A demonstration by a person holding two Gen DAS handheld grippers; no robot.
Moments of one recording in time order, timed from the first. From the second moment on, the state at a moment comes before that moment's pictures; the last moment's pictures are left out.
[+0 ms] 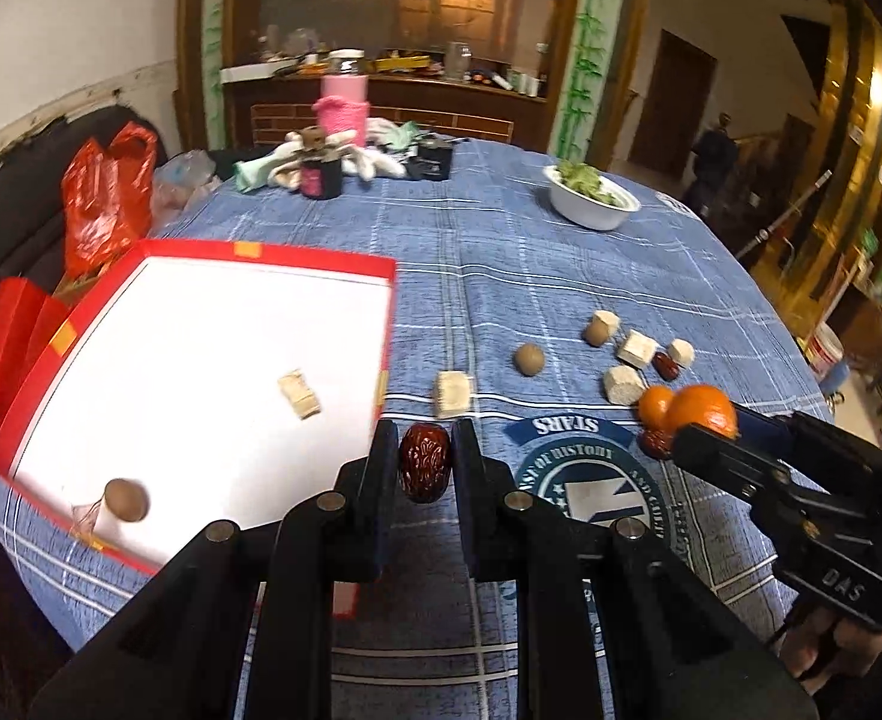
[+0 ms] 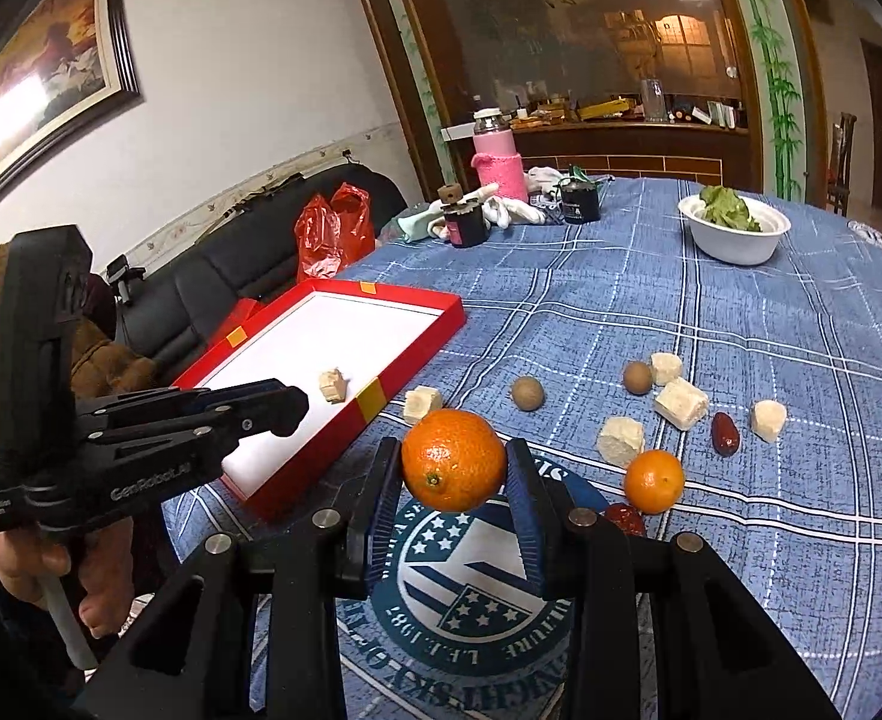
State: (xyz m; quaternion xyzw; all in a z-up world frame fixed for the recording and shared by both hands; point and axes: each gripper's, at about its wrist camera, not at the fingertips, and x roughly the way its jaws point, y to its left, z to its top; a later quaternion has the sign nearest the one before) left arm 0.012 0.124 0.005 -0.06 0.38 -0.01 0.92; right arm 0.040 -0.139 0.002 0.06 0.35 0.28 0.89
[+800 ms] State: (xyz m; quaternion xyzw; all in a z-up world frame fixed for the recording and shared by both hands) left arm 0.011 0.226 0.002 -0.10 0.37 0.15 0.91; right arm 0.059 -0.042 0.036 0.01 0.32 0.35 0.88
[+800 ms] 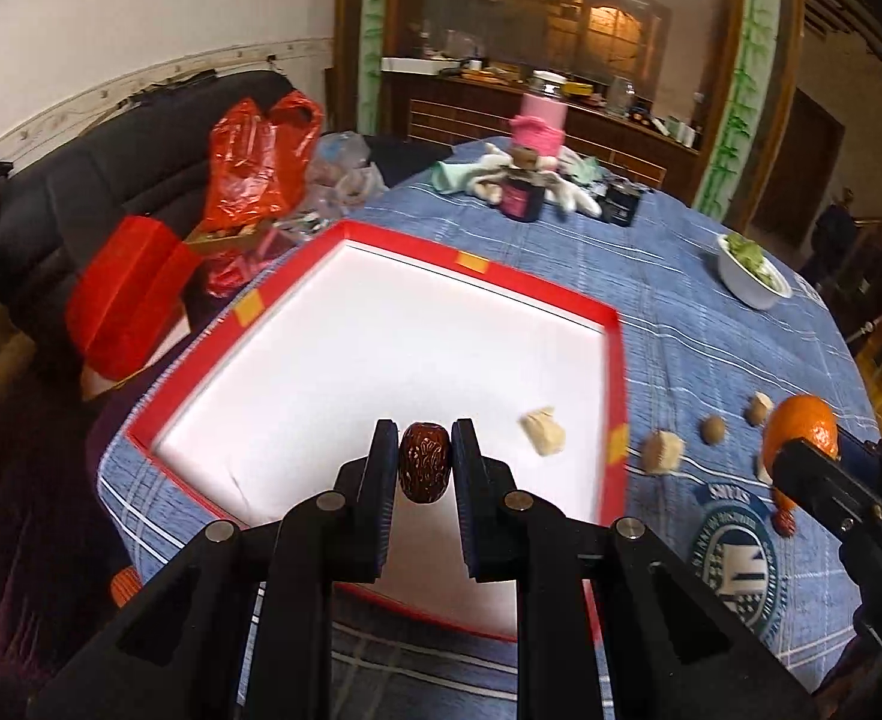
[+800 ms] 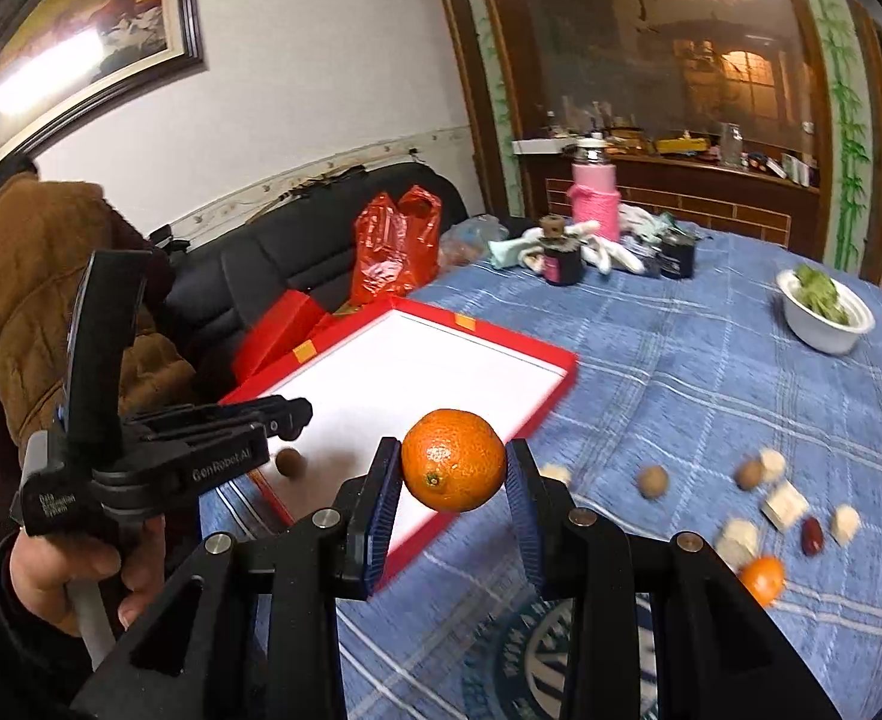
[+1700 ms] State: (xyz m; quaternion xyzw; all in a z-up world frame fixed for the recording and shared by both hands) left arm 0.043 0.270 -0.024 -0.11 0.39 0.22 0.89; right arm 0.118 0.052 -0.009 -0.01 0.38 0.36 0.85
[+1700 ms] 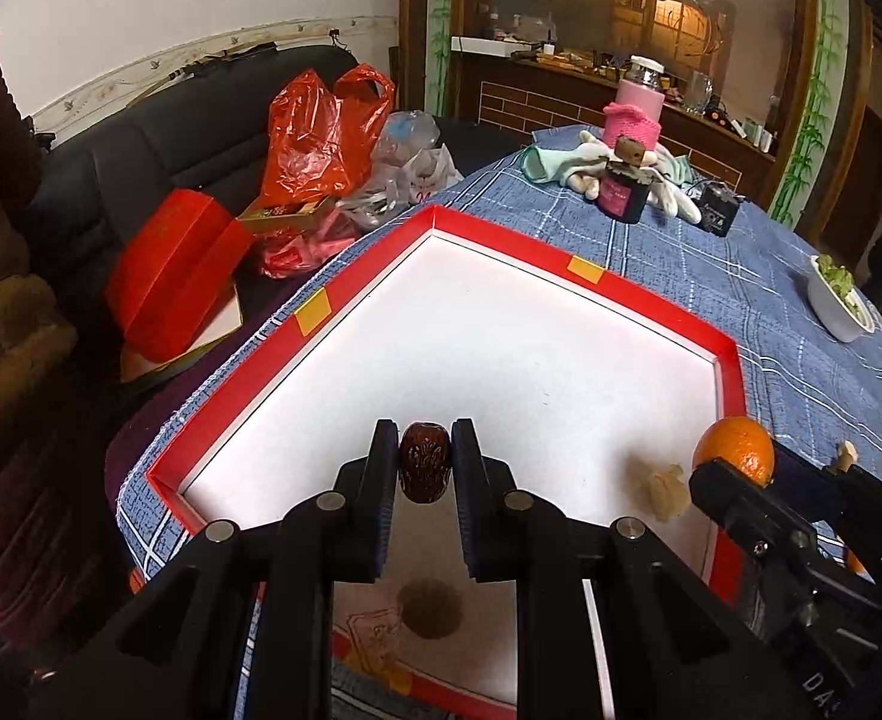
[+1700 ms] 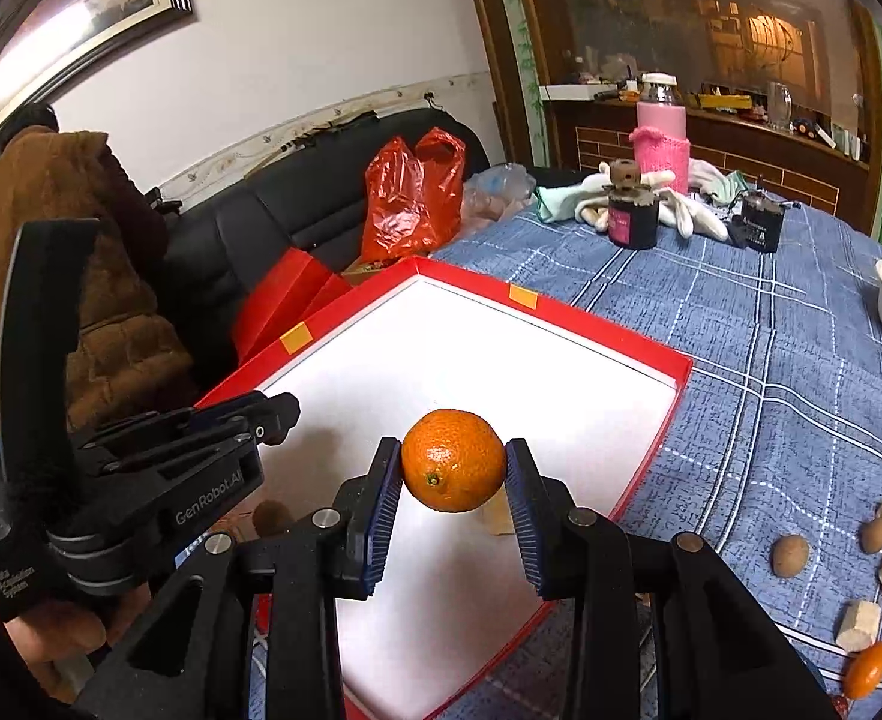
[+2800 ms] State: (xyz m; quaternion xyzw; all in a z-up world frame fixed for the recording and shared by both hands) left arm 0.078 0.286 -0.044 -0.11 0.43 0.25 0.86; right arm 0.167 0.087 -0.042 -0.04 0.45 0.32 0.84
